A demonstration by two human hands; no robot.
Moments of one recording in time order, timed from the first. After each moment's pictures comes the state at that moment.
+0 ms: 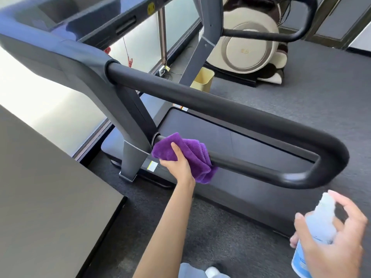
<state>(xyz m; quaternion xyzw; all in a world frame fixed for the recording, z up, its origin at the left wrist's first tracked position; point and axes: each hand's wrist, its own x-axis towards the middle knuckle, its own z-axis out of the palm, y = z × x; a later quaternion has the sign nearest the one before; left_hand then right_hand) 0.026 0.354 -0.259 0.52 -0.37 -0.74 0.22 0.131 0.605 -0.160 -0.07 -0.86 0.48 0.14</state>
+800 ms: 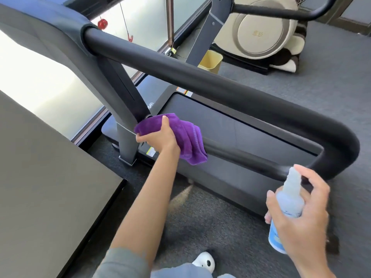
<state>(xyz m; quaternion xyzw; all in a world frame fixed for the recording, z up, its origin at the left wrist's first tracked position) -0.008 0.331 -0.252 0.59 -0.38 -0.65 0.28 0.093 0.603 -0.172 0.07 -0.87 0.49 0.06</state>
